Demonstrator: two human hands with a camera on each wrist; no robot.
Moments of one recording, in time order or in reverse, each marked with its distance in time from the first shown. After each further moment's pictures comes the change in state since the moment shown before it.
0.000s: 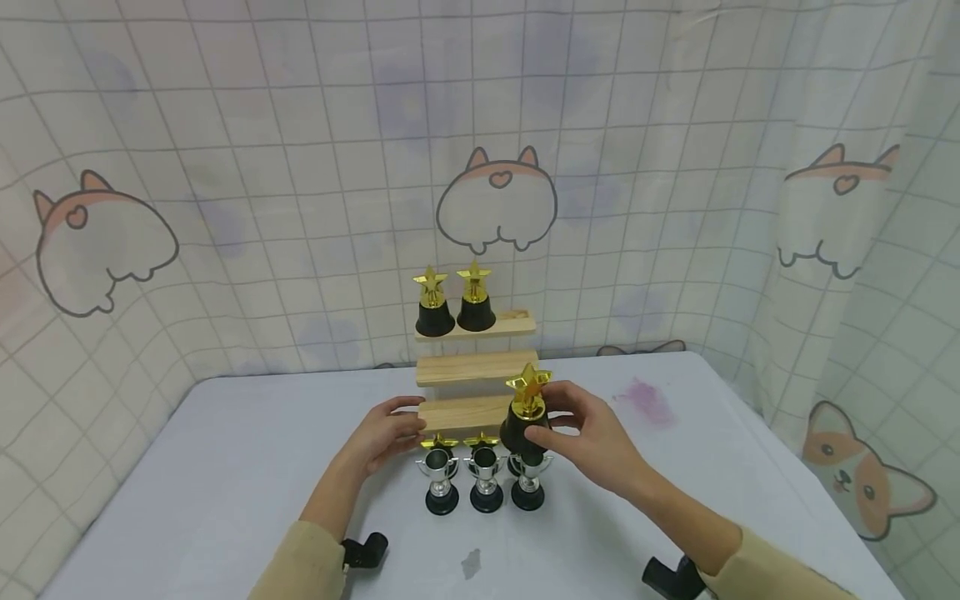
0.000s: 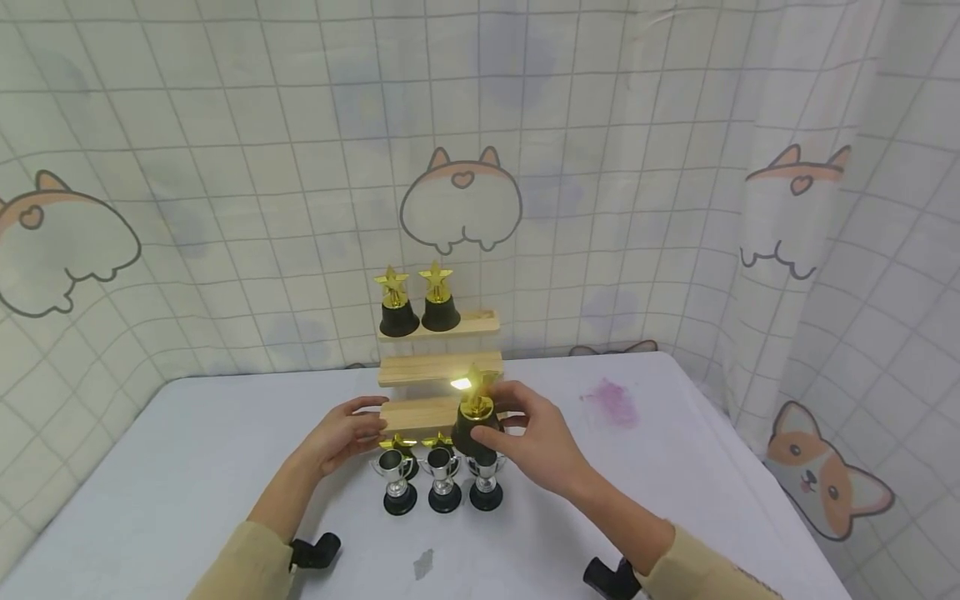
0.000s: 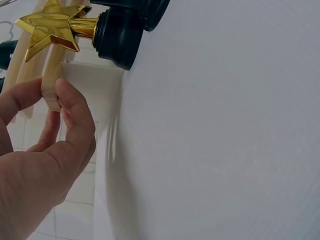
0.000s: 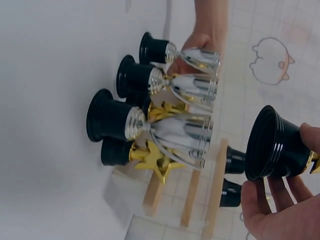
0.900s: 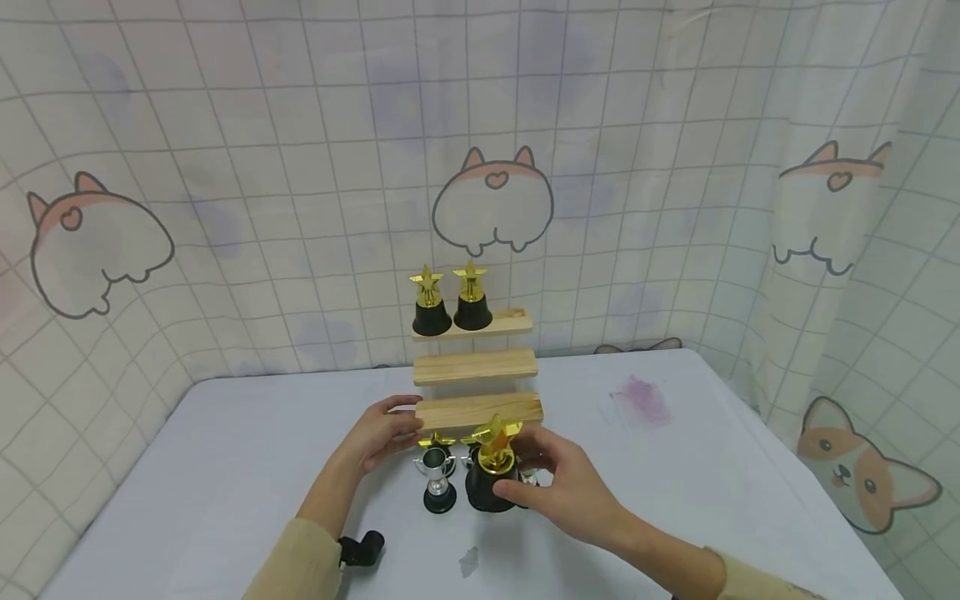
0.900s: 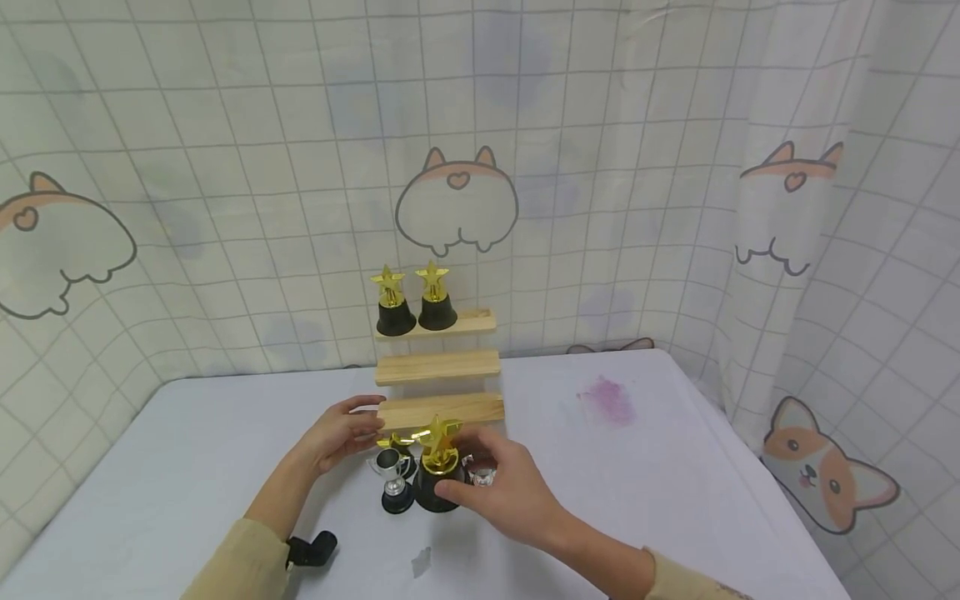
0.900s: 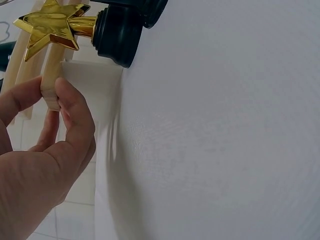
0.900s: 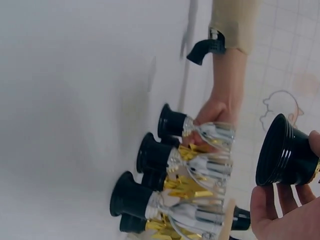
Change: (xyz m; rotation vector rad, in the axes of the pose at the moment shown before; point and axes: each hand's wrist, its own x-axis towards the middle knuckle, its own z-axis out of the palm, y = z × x) left_hand 0.004 -0.001 -0.001 -0.009 -0.005 -0.005; right_hand -0.033 -0.009 0.040 0.077 -0.095 -0.021
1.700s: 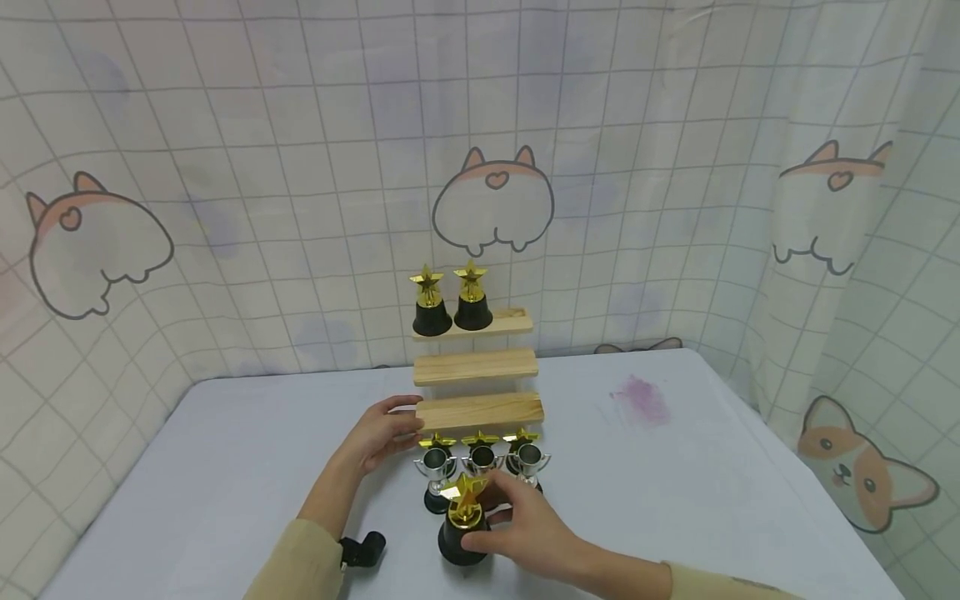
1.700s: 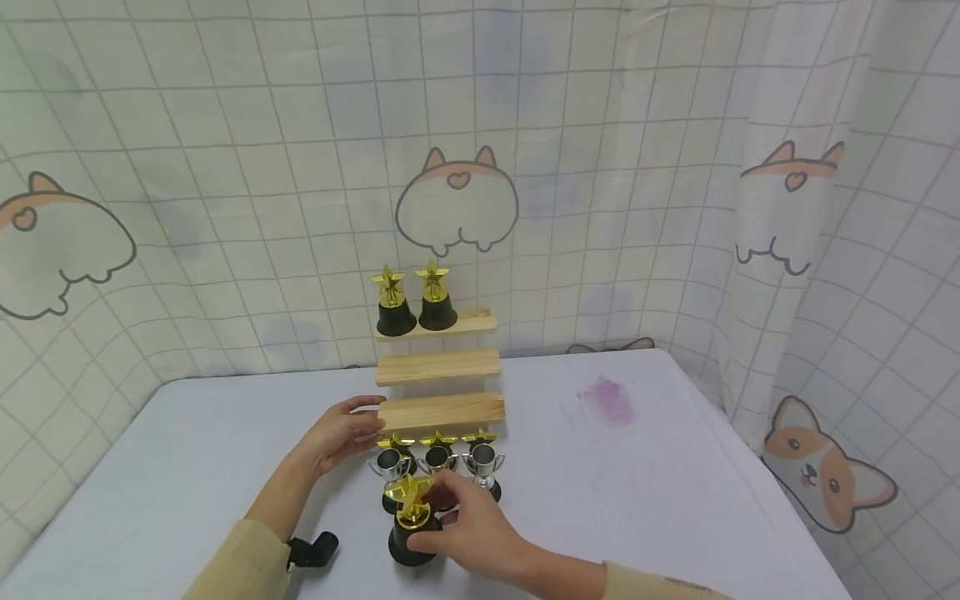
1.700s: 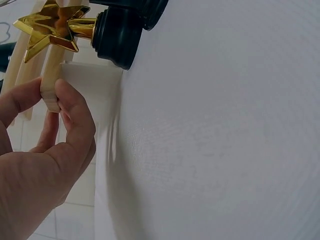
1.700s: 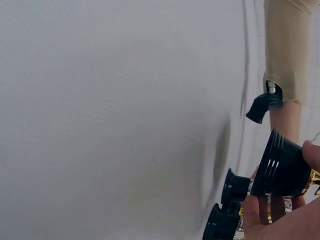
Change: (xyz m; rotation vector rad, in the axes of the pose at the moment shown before) left_hand -0.001 0.003 0.001 -0.017 -0.001 0.000; right_hand -0.003 0.036 0.050 0.105 -0.160 0.198
